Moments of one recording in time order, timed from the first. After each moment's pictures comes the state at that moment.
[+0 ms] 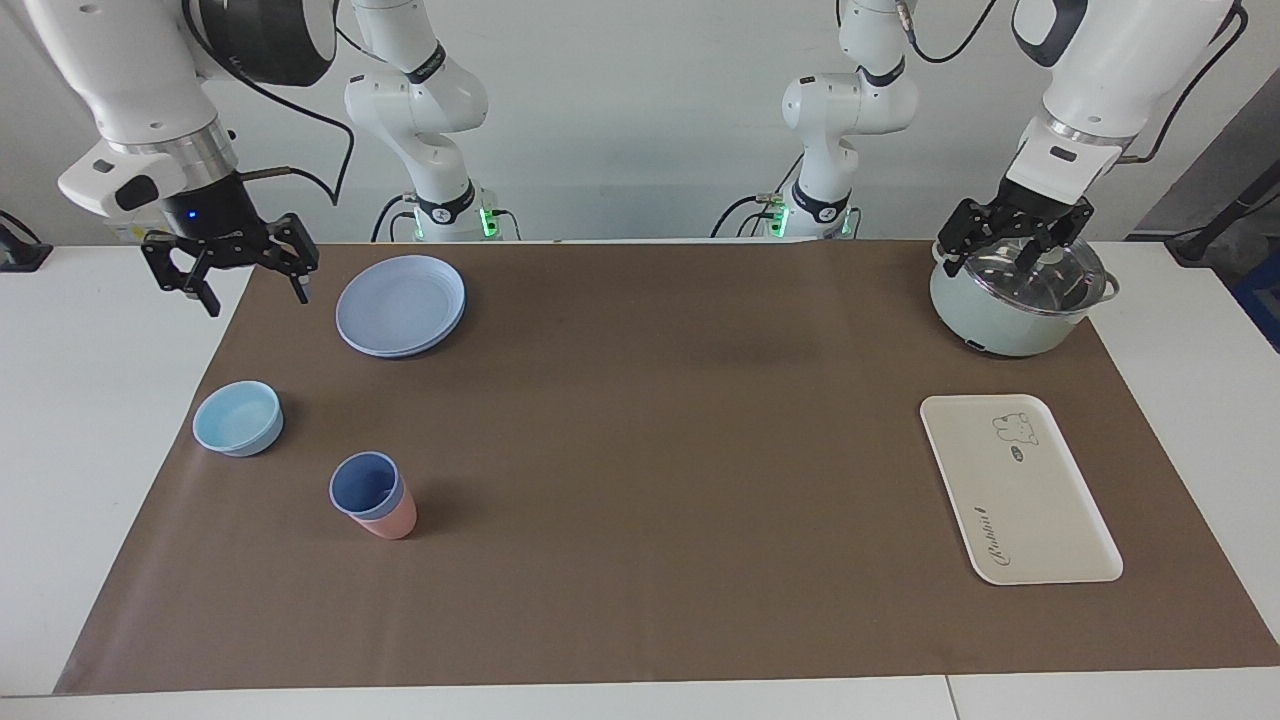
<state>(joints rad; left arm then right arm) -0.08 -0.03 0.00 -1.59 0.00 1.58 -0.07 0.00 -0.01 -0.10 -1.67 0.00 1.86 -0.40</state>
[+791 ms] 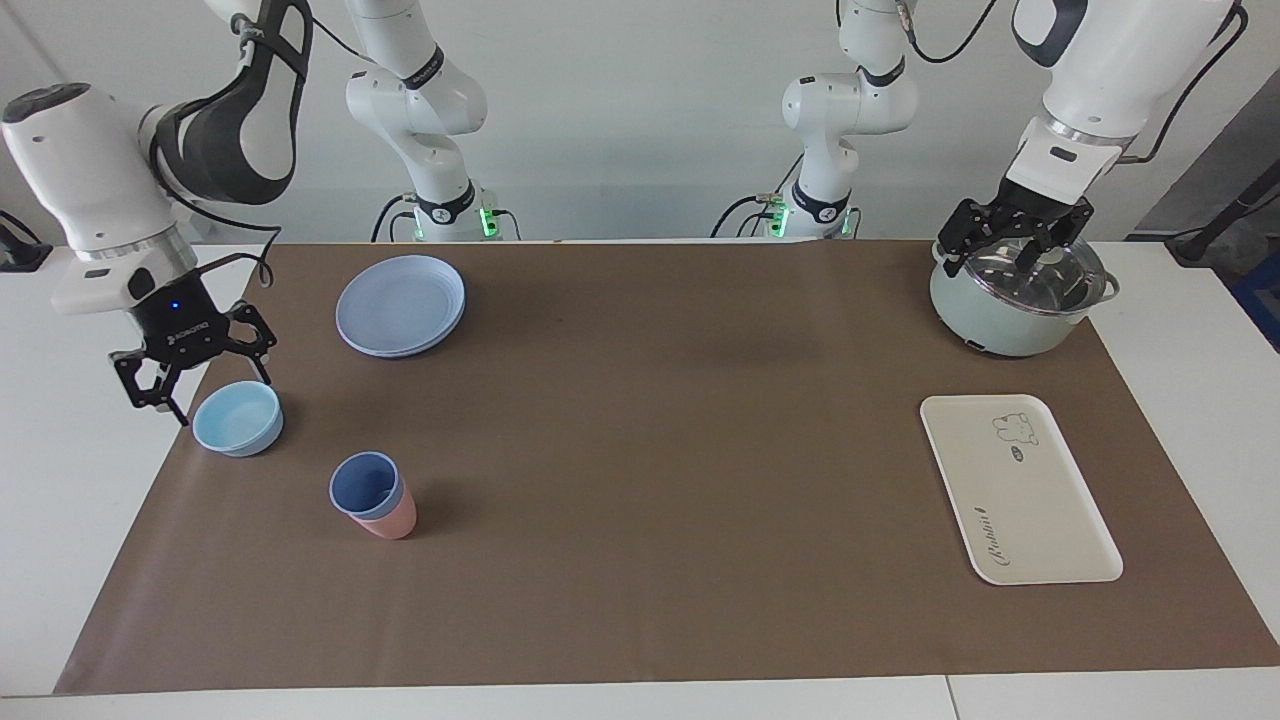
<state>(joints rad) -0.08 -0.03 0.00 -1.59 0.00 1.58 -0.07 -0.14 0.10 -0.10 -1.84 0.33 2.25 -1.25</state>
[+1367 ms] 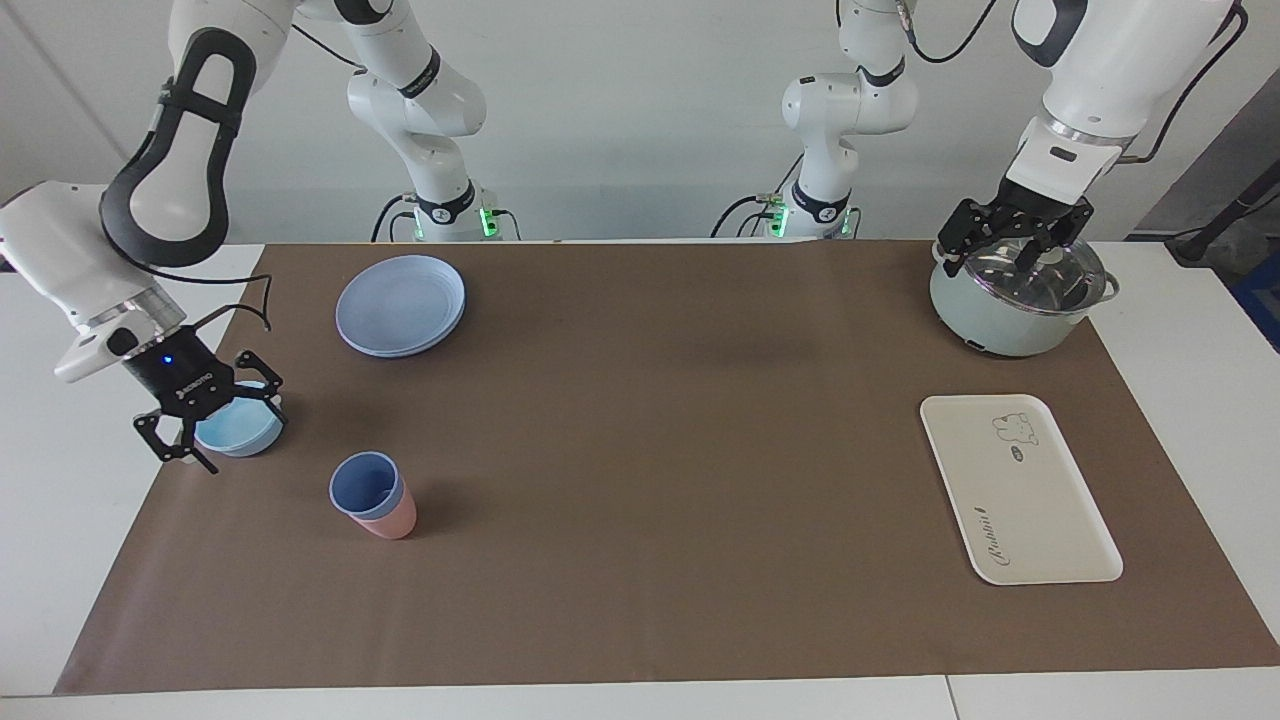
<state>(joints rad) -0.08 -0.03 0.00 -1.59 0.00 1.58 -0.07 -0.21 0.26 -0.10 -1.84 0.81 2.23 -1.59</state>
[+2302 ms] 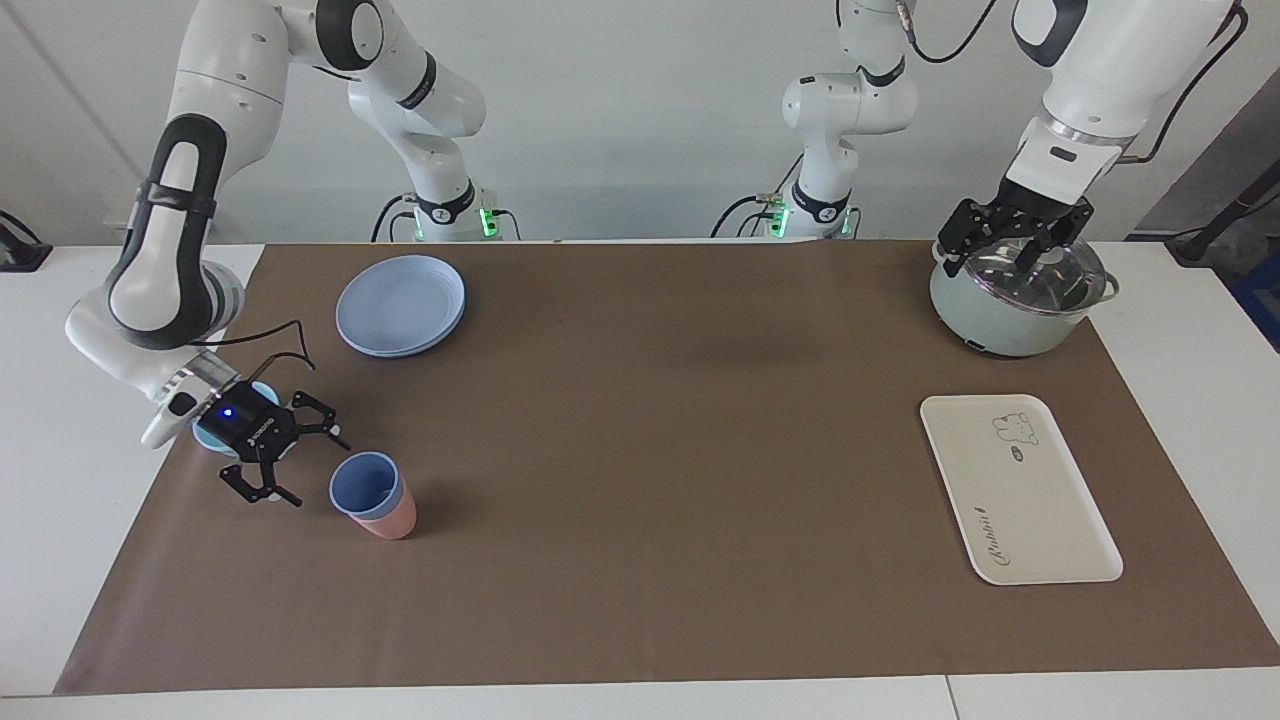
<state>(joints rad) -0.08 -0.03 0.00 -1.59 0.00 1.58 -0.07 -0.24 0.43 -0.09 -1.84 1.18 2.08 -1.87</state>
